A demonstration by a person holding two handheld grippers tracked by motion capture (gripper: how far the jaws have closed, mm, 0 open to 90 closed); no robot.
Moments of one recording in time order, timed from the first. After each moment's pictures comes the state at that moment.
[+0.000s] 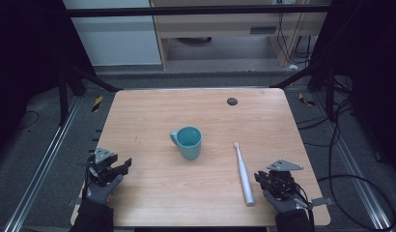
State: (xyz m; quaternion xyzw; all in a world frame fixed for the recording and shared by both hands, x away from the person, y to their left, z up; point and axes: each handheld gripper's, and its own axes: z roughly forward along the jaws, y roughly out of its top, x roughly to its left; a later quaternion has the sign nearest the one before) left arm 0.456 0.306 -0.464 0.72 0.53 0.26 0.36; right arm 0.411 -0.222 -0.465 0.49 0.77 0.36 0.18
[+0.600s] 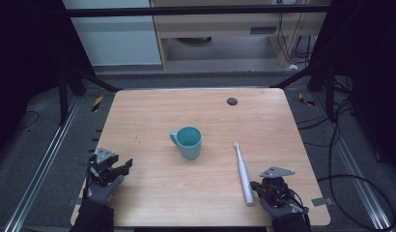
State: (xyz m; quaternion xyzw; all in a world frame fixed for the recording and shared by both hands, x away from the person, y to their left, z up) left arm 0.457 0.304 -0.466 0.73 0.52 0.26 0.36; right arm 0.400 -0.209 -0.477 0.47 0.80 0.34 0.14
